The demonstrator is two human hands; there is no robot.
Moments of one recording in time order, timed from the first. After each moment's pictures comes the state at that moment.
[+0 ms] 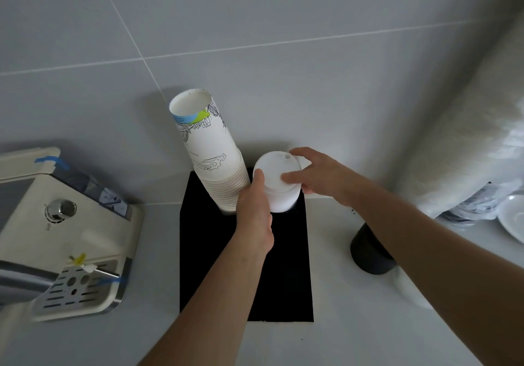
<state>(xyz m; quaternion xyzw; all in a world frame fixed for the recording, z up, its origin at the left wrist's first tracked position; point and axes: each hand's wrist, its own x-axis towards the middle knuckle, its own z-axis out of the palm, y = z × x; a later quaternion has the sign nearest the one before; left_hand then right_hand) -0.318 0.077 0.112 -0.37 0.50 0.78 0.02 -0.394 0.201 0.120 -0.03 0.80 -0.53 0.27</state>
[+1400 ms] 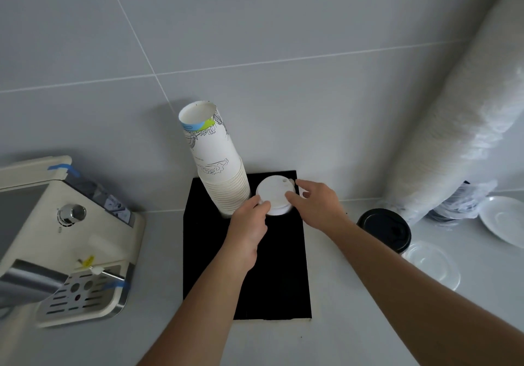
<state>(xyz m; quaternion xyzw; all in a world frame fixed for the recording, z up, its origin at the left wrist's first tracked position) -0.278 0.060 0.118 -0.28 0.64 0.71 0.07 -0.334 0.193 0.110 0.01 0.88 -0.46 0.14</state>
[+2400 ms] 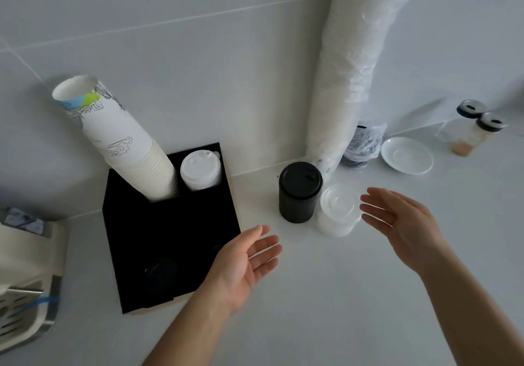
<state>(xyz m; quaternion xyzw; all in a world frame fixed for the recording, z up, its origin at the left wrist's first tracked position) -0.184 0.145 0.080 -0.28 0.49 0.78 0.26 -0.192 0.420 0.086 0.29 0.57 -0.77 -0.01</state>
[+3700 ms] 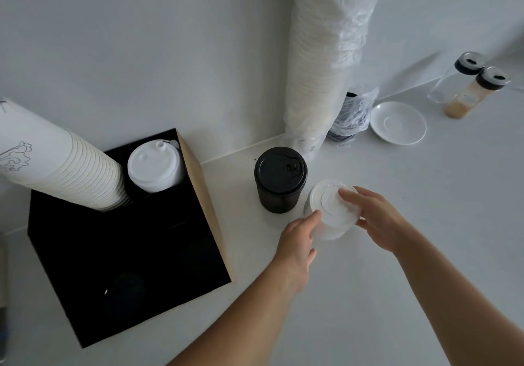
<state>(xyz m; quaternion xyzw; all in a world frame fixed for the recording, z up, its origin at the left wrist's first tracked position) -0.225 0.272 -0.010 -0.30 0.50 0.70 0.41 -0.231 0.439 0.004 0.30 0.64 -0.69 0.16</state>
